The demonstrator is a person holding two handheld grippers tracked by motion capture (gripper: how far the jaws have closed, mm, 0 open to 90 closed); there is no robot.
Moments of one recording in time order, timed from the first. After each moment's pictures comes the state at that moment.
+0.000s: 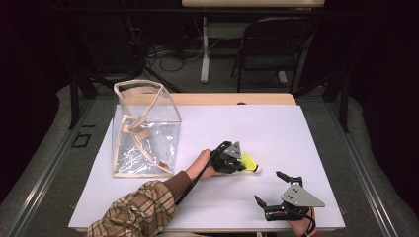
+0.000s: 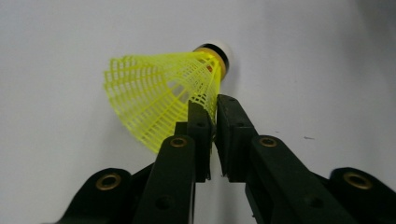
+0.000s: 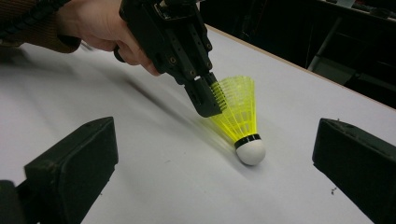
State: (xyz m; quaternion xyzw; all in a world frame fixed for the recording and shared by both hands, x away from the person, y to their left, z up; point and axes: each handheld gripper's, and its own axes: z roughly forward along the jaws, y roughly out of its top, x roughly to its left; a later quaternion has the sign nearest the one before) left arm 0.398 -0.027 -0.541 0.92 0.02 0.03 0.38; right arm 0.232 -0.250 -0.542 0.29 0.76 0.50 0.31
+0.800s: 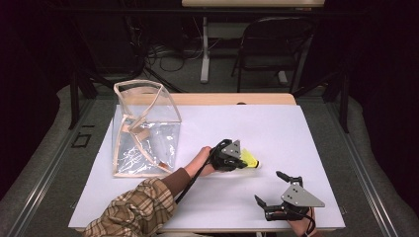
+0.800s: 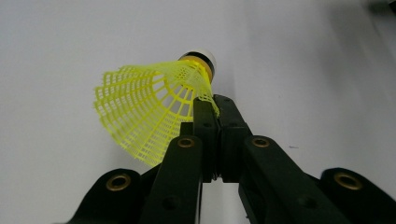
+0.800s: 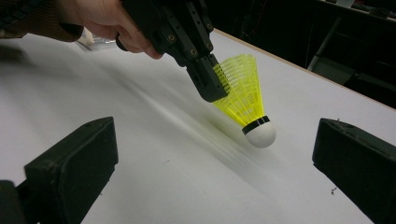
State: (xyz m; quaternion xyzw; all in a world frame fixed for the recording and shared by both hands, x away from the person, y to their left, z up) left arm 0.394 -0.024 -0.523 0.92 -0.01 0.04 0.40; right arm 0.233 -0.250 -0.542 0.29 0.76 0.50 0.31
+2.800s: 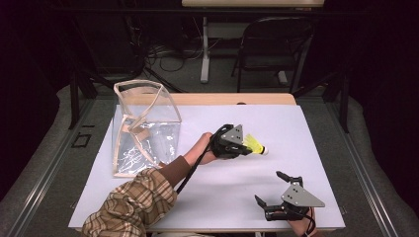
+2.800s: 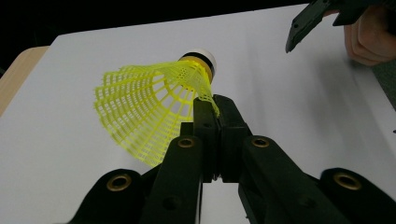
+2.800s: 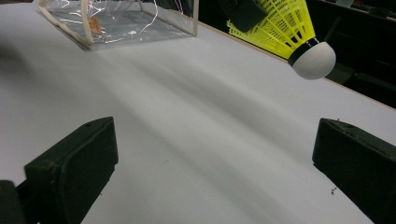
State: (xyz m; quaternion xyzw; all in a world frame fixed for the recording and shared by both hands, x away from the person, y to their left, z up) left arm 0.399 -0.025 -0.462 0.90 -0.03 0.06 0.43; right arm 0.233 -0.250 -0.542 0.29 0.76 0.50 0.31
